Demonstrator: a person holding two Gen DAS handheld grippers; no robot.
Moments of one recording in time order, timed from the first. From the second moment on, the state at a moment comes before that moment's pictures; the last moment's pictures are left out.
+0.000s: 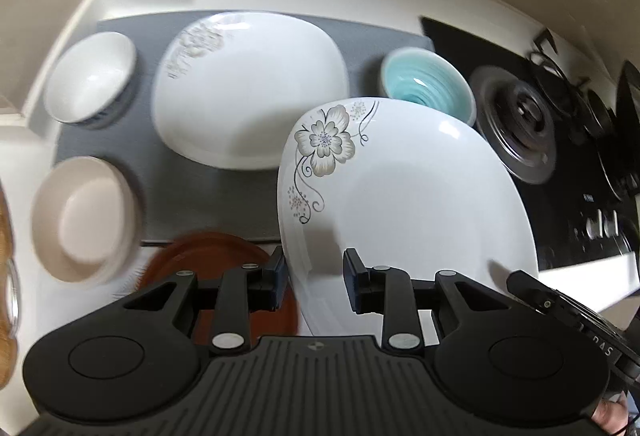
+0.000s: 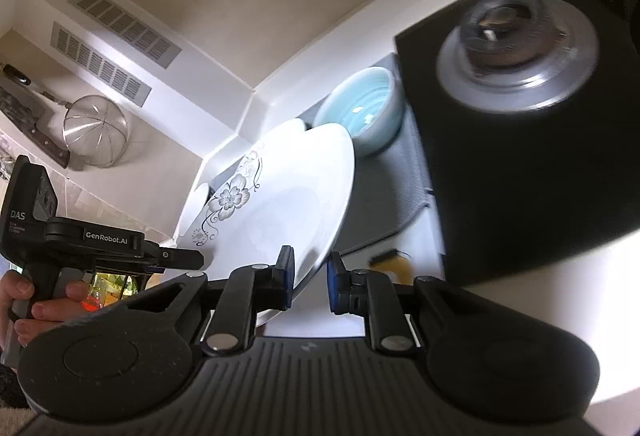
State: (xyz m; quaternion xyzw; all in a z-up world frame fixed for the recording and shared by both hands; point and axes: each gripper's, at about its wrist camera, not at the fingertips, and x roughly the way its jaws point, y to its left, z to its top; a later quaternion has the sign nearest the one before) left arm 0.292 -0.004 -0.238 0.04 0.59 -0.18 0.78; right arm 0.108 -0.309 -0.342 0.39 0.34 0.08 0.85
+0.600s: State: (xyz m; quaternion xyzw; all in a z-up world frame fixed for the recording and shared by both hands) left arm 0.344 0.031 -0.235 -0.02 0.59 -0.17 0.79; right arm 0.228 -0.244 -0.333 0.36 0.36 0.09 0.86
